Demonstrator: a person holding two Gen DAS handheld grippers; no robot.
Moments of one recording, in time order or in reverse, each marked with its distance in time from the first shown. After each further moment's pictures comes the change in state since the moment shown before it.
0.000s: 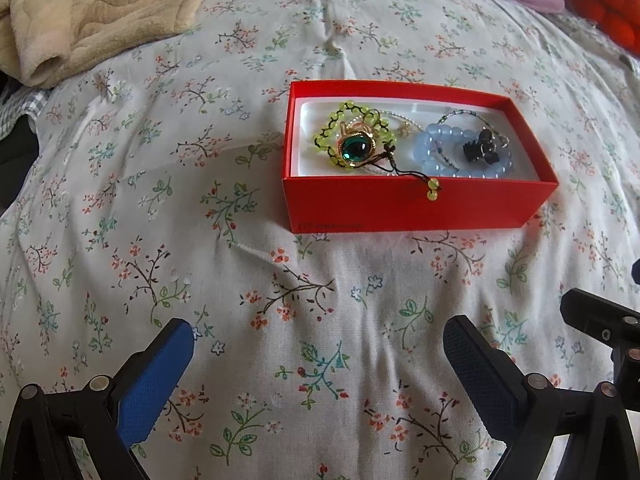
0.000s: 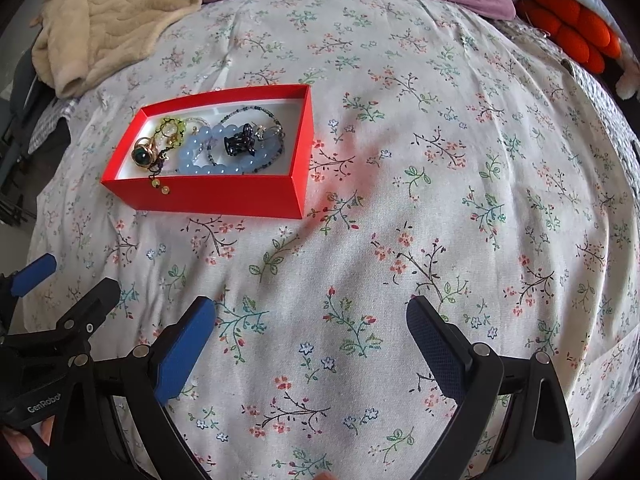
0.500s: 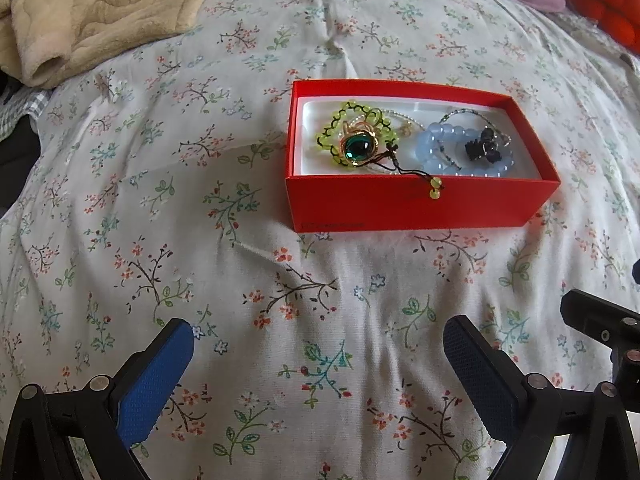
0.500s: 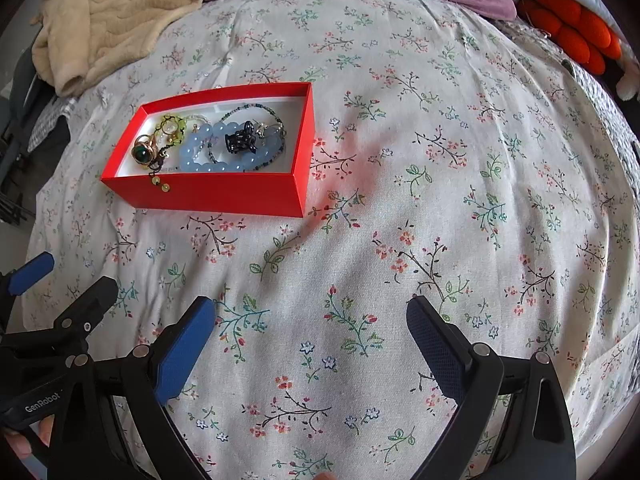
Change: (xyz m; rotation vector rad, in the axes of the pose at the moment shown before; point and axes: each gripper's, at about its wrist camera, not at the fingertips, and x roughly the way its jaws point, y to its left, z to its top) left arm 0.000 0.001 0.000 0.002 0.003 0.004; right arm 0.001 0.000 0.000 -0.003 0.001 -0.002
